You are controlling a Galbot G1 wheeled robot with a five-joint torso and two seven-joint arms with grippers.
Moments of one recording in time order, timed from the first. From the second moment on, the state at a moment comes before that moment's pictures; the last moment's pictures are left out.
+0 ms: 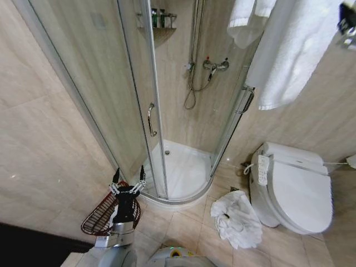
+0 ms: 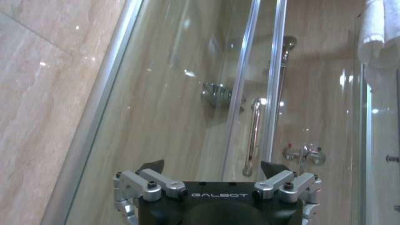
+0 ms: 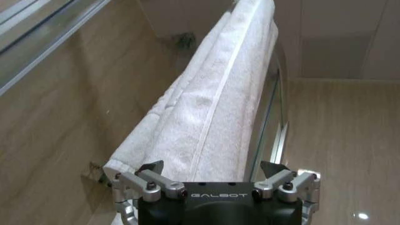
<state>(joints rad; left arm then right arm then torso) 1.77 -1.44 -0.41 -2.27 -0.17 -0.45 -0.09 -1.50 0.42 1.55 2.30 1.02 -0.10 0.17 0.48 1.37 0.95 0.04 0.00</state>
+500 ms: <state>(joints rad) 1.77 -1.43 -0.41 -2.27 -0.20 -0.45 -0.08 -1.50 0.40 1.54 2.30 1.01 -0.11 0.16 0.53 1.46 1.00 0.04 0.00</state>
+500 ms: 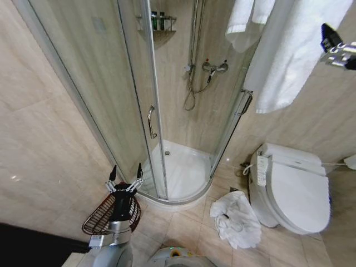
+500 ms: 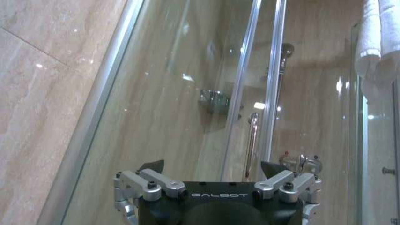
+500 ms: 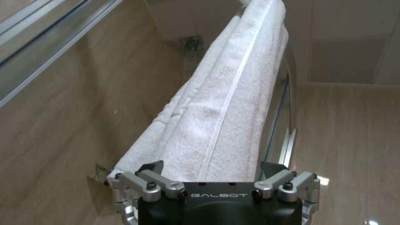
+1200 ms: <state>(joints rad) 1.77 -1.44 -0.41 -2.29 -0.21 -0.46 -0.07 -1.49 0.34 1.57 2.25 1.02 -0.11 0.16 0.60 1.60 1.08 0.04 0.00</state>
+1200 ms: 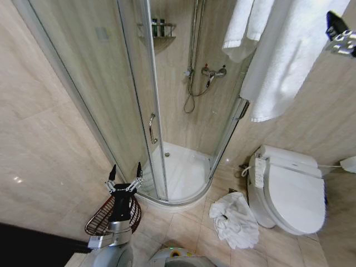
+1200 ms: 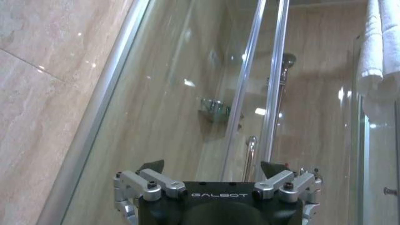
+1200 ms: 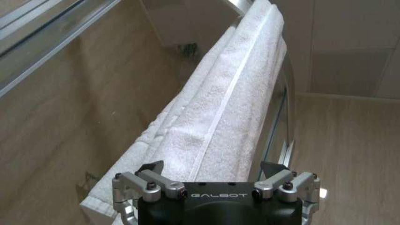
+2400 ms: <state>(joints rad) 1.74 -1.40 -0.31 -2.21 -0.19 -0.49 -0.06 -1.28 -0.16 1.56 1.73 1.41 -0.09 0.08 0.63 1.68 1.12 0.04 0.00</state>
